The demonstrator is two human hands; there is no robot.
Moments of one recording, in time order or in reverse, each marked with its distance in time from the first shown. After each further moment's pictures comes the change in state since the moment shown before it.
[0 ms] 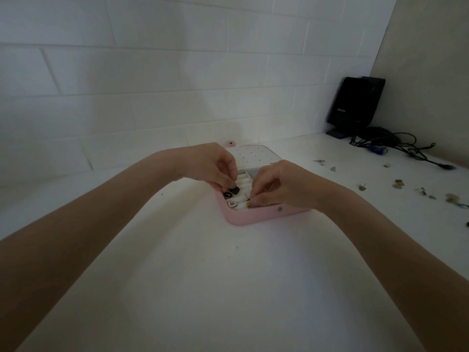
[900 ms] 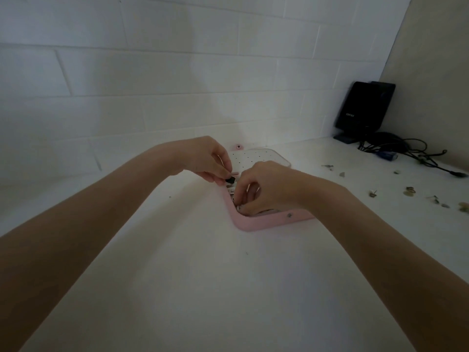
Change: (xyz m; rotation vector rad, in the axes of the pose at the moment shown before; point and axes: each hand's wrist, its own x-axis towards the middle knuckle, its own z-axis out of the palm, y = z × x) left_hand -0.002 -0.010 -0.022 -0.026 0.113 -0.093; right_hand 0.022 -0.030 0.011 -0.274 -0.135 -0.030
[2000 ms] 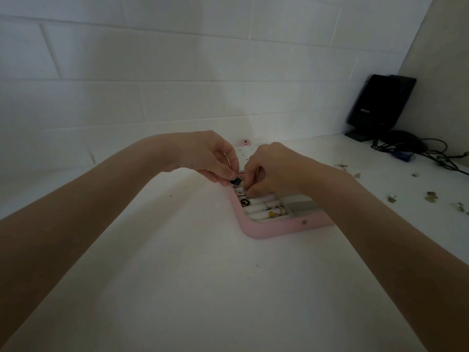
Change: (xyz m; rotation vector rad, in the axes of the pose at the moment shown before) left_hand 0.005 -0.013 -0.008 -0.076 -0.119 0.061; right_hand 0.033 0.006 -0.008 -0.116 0.063 0.009
